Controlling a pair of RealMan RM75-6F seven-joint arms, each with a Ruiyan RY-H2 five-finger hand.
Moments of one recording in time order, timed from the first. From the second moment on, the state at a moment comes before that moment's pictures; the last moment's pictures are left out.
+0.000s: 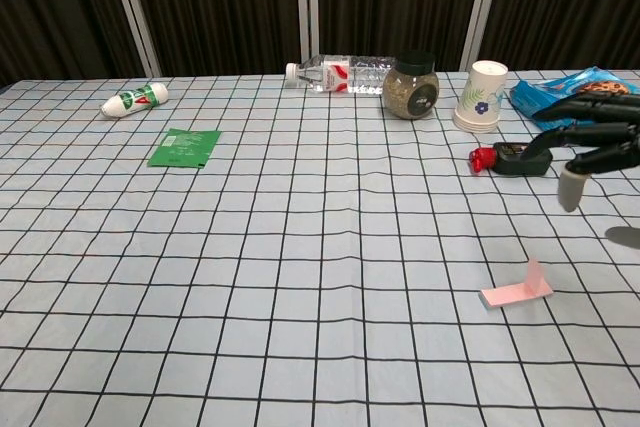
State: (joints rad) left arm -0.08 -1.12 -0.07 -1.75 1.41 1.46 0.17; right arm 0.48 -1.34 -0.02 -1.13 -2.08 1.38 0.19
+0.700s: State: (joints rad) left arm -0.09 -1.13 -0.06 -1.75 1.39 1.44 0.19; right arm 0.68 -1.53 -0.16 -0.77 -2.25 1.45 0.06
